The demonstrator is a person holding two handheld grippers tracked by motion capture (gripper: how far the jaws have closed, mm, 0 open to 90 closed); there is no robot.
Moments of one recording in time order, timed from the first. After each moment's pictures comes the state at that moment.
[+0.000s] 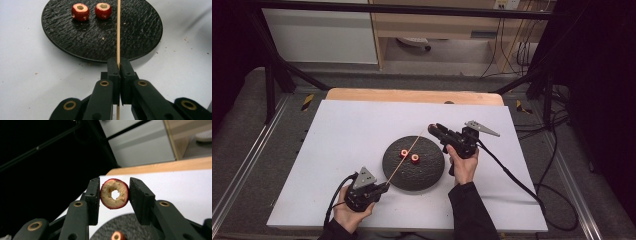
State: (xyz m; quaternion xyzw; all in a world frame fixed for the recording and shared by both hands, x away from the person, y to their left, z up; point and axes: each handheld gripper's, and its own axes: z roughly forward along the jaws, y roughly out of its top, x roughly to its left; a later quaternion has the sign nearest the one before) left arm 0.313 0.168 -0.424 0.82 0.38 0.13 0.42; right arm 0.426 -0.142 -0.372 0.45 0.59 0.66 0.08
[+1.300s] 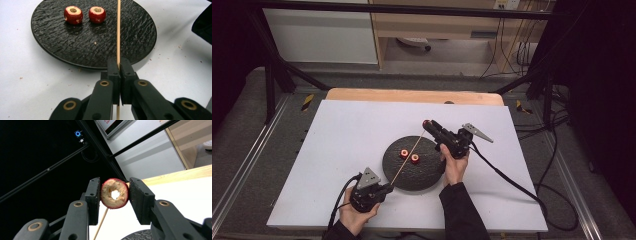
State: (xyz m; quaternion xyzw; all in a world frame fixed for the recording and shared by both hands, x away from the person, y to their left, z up) left arm 0.313 0.157 -0.427 0.80 0.39 0.12 0.43; right arm 0.431 -0.124 -0.390 0.44 0.53 0.72 0.06
